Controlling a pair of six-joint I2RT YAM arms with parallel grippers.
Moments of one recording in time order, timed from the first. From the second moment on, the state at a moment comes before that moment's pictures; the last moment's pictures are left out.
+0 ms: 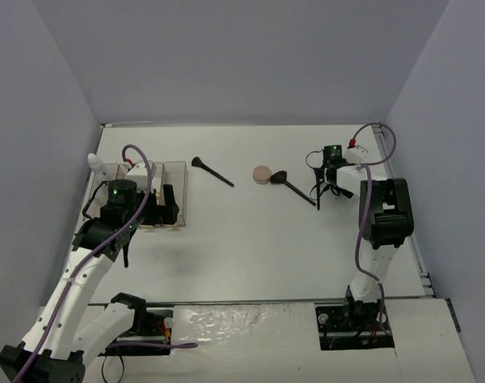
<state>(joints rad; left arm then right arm) -0.26 0.86 0.91 -0.67 0.03 -0.20 0.08 1.96 1.18 -0.19 0.55 0.65</state>
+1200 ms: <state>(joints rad) -0.67 1.17 0.94 -0.26 0.13 -0.49 0.36 1.21 0.74 0.20 -0.04 0.64</state>
